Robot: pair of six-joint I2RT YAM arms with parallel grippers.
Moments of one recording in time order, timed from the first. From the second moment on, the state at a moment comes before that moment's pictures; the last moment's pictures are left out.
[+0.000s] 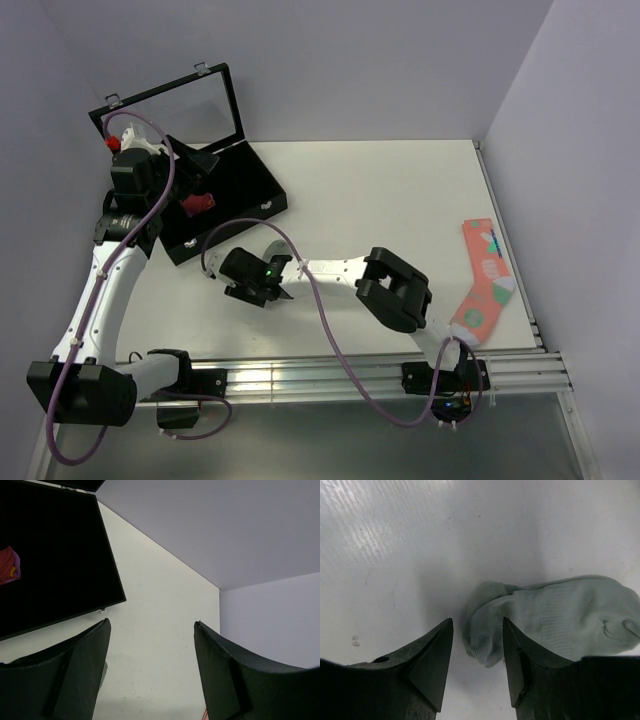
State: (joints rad) left arm -0.08 1.15 1.17 -0.29 0.14 -0.86; right arm 1.17 2.12 1.56 -0.41 0.20 -0.17
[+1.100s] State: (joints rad) left arm -0.32 0.73 0.43 0.06 0.11 -0.86; right arm 0.88 1.97 1.34 -0.80 -0.54 -0.39
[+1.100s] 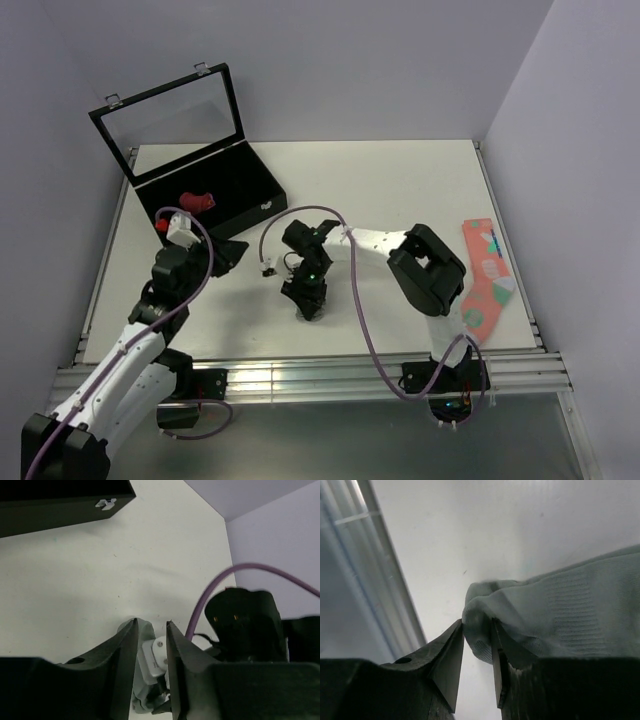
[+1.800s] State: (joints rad) left arm -0.65 0.90 0.16 0.54 0.00 -0.80; right arm 0.71 2.08 1.44 -0.96 -0.74 -0.47
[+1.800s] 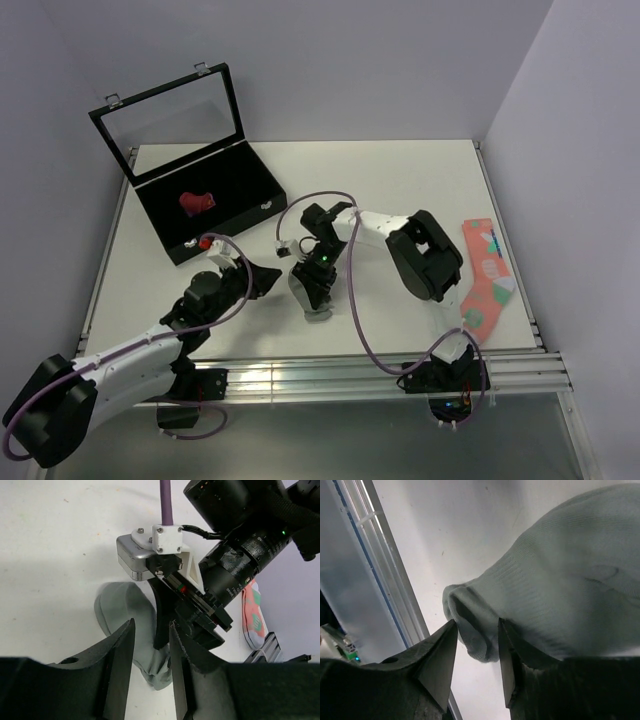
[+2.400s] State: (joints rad) left arm -0.70 1.39 0.31 0.71 0.09 -0.84; right arm 0.72 1.75 1.16 -0.71 -0.53 -0.45
